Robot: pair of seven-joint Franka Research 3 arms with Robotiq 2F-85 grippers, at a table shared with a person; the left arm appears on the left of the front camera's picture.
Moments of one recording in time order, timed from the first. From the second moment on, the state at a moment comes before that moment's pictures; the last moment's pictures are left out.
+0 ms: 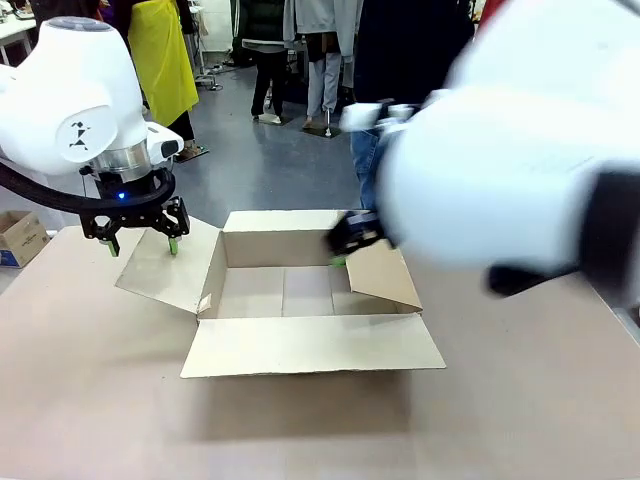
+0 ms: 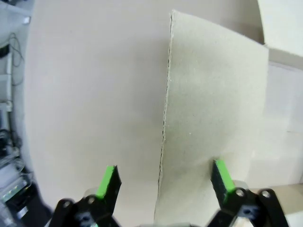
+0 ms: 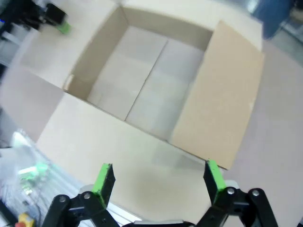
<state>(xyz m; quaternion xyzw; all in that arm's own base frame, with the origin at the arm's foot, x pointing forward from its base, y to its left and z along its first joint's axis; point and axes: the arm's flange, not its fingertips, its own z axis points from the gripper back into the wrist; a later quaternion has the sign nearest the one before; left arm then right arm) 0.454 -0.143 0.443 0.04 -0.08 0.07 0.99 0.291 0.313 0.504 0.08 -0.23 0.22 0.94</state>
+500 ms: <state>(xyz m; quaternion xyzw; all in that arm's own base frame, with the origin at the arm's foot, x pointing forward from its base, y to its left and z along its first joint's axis) 0.455 -0.140 0.442 0.04 -0.08 0.07 0.99 0.308 0.368 0.479 -0.04 -0.20 0.18 0.96</state>
